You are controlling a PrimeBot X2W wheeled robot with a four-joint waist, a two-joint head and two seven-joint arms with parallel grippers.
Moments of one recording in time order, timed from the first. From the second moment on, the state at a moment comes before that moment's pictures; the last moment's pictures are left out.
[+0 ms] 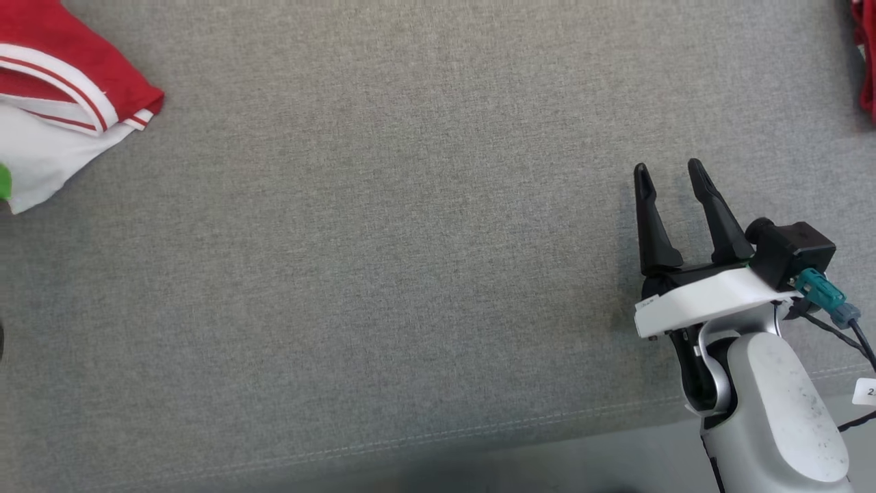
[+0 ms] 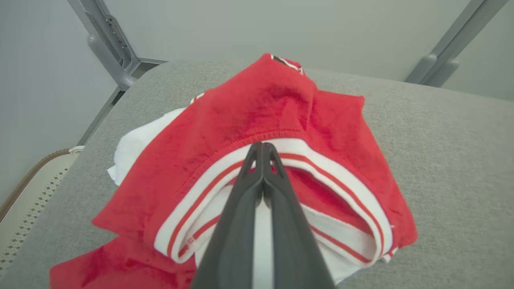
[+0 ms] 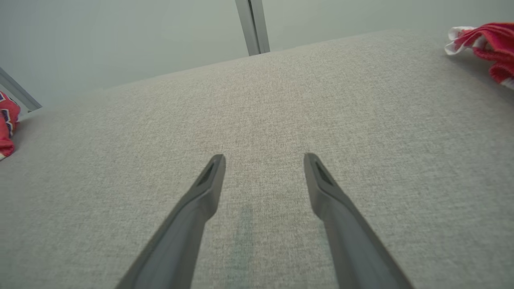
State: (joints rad) left arm -0.77 0.70 -0.37 0.41 -0.90 0.22 0.17; right arm -0.31 -0.05 0.07 0.13 0.26 0.13 -0.17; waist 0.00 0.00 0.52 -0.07
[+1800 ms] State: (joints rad) left arm -0.15 0.56 -0.47 -0.02 -0.88 0.31 -0.20; right arm -0.08 -0.05 -0.01 0.04 0.22 0.13 -0.06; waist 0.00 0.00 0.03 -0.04
